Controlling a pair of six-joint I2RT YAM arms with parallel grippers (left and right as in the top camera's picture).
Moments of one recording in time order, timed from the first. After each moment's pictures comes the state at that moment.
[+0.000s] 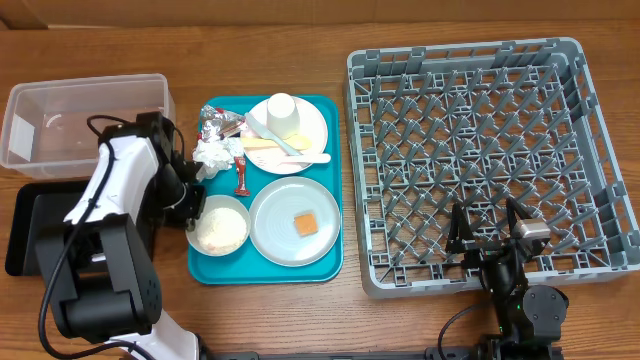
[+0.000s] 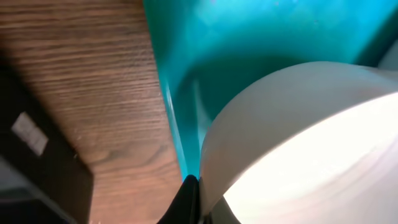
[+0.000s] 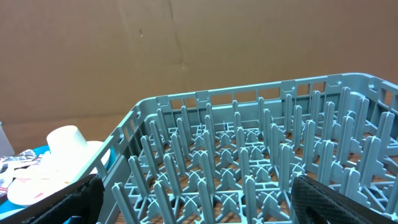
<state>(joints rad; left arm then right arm) 0.14 1.82 1.26 -1.24 0.04 0.21 -0.04 0.01 0.02 -0.02 -0.18 0.16</state>
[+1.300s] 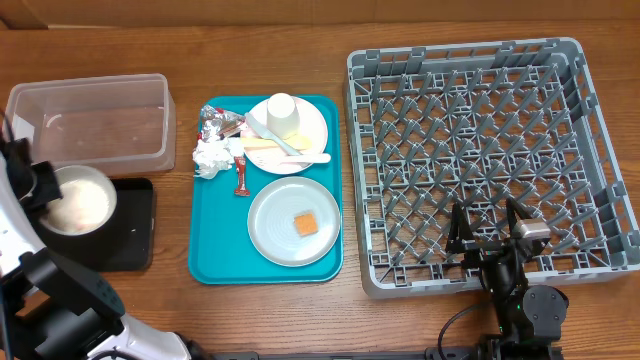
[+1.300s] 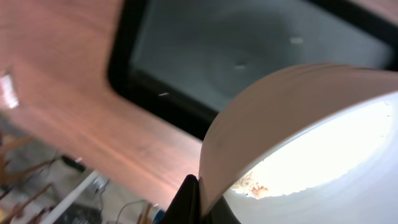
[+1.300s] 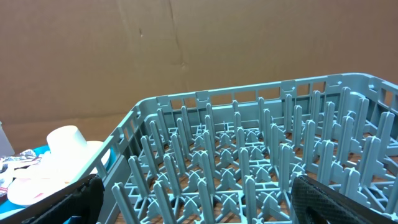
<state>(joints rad) 0.66 1.82 1.75 -1.44 -0.24 0.15 -0.04 0.01 0.02 -0.02 -0.18 0.15</state>
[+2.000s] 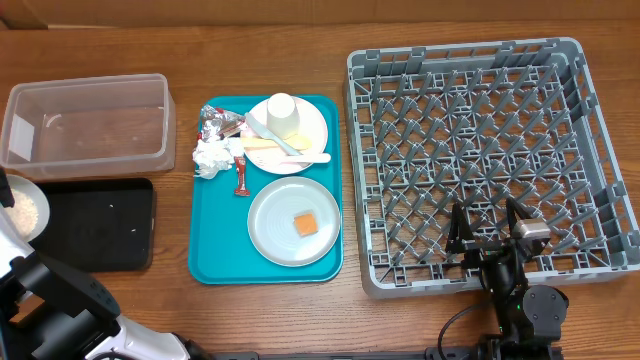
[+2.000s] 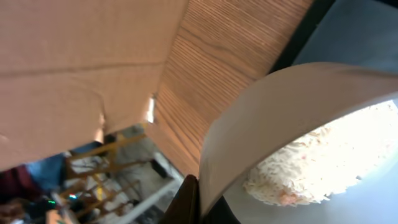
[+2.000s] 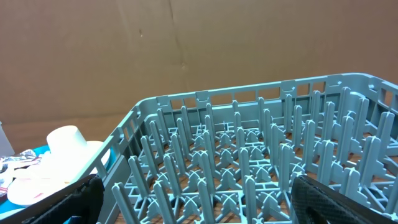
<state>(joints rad) 0.71 1.82 1.75 -1.18 -0.60 0.32 -0.04 0.01 0.02 -0.02 -0.18 0.15</state>
